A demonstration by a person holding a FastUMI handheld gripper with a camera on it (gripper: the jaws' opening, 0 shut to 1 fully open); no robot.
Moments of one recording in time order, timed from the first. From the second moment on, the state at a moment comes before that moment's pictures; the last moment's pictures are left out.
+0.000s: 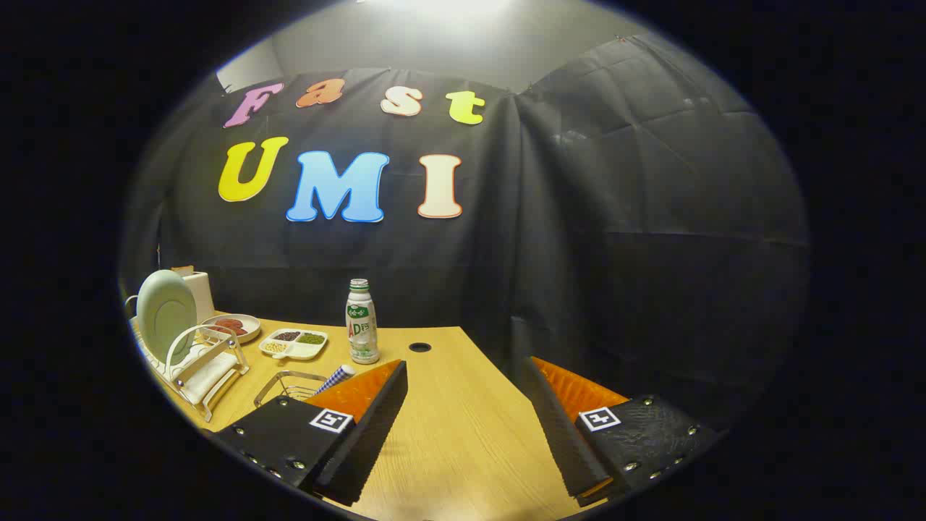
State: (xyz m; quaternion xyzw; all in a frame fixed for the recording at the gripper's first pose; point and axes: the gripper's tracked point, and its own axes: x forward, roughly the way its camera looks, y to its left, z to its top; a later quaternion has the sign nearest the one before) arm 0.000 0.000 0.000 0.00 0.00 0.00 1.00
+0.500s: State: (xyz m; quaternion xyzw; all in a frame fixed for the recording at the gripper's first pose) arm -0.115 0.159 0.086 0.01 0.02 0.09 1.00
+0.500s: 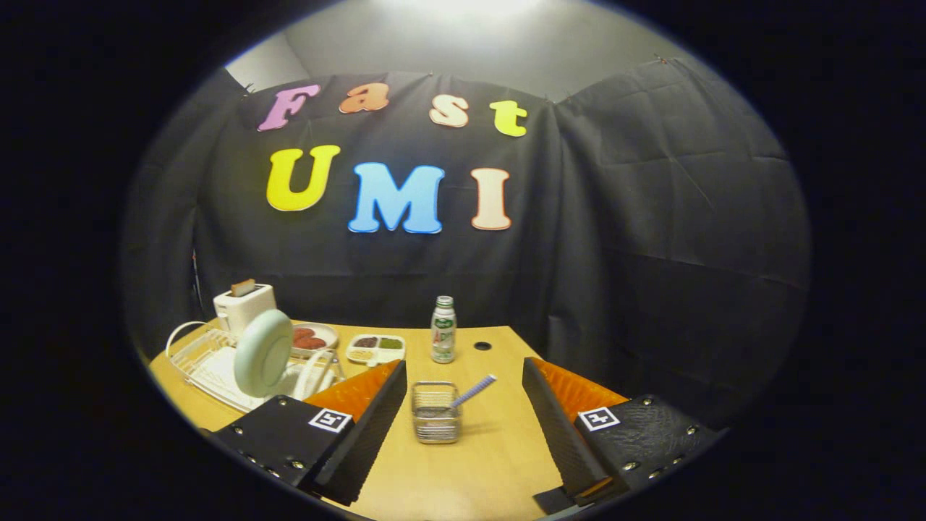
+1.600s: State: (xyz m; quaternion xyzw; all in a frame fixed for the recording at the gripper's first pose) arm -0.051 0.433 0.035 0.11 0.18 0.19 0.96
